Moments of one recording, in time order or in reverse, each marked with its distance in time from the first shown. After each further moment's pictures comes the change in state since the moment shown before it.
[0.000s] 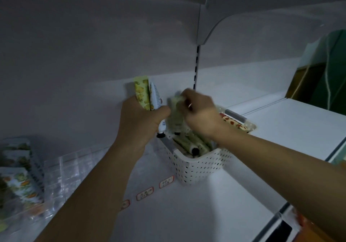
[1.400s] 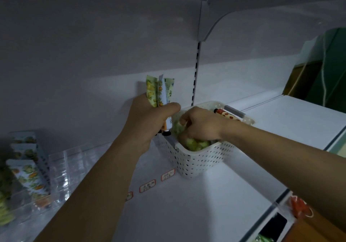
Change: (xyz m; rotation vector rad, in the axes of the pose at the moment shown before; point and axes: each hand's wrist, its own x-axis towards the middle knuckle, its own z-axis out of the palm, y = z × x) left_hand -0.004 0.003 0.002 -0.026 -0.117 -0.128; right_hand -0.020 -0.017 -0.013 -0.176 -0.555 0.240
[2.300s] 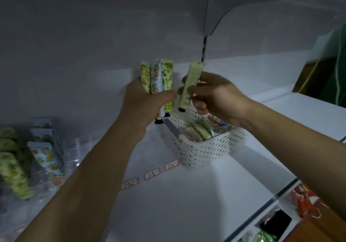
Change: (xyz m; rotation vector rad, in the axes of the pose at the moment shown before) left_hand -0.009 0.017 -0.015 0.036 0.061 0.123; right_hand -0.028 -0.010 -0.032 1.050 0.098 -0.240
